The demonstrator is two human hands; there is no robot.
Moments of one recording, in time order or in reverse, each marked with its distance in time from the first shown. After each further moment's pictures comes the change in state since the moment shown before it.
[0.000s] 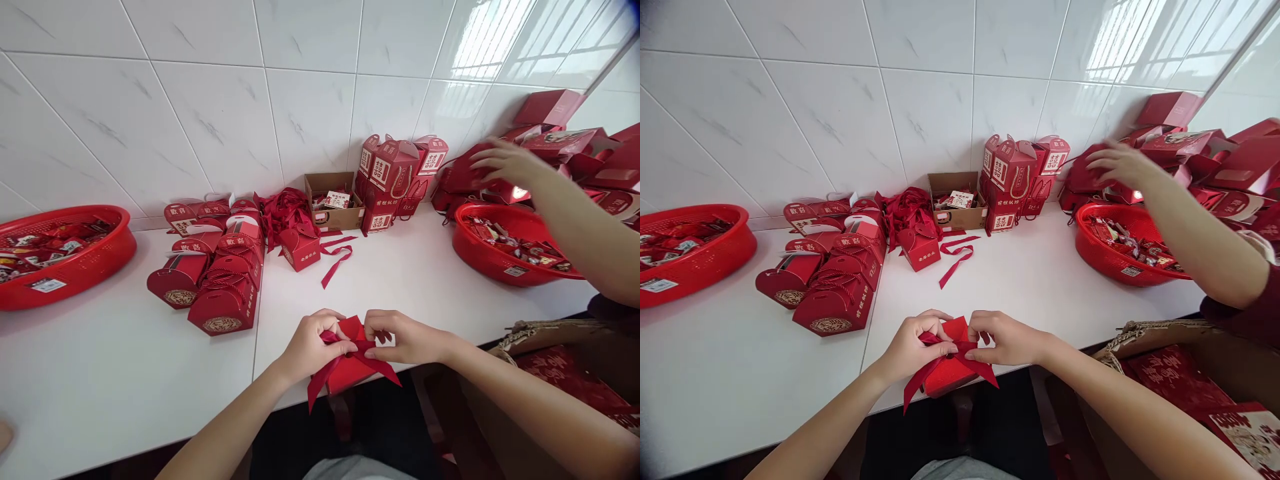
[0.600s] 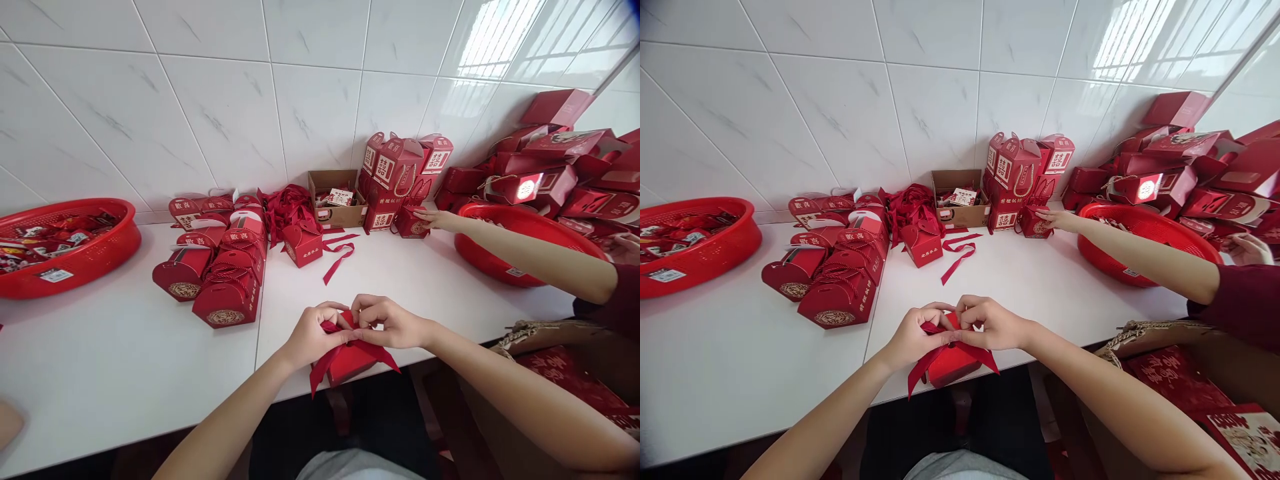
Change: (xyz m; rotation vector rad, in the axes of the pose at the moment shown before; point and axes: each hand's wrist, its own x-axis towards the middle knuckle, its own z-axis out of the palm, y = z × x) left_hand 0.005 0.000 -0.001 -0.033 0.000 0.035; right_hand 0.025 0.000 0.002 0.188 0.059 -0.120
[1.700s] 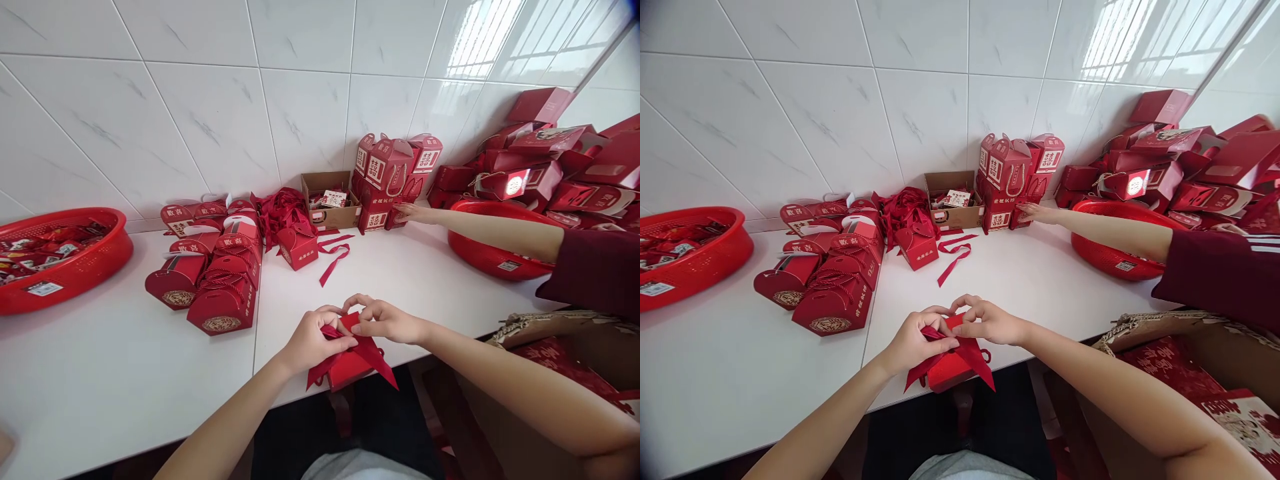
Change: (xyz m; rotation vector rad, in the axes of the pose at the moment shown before) left_hand 0.000 -0.003 0.002 0.027 -0.041 -0.013; right_hand -0.004 0.006 0.001 0.234 0.008 0.266
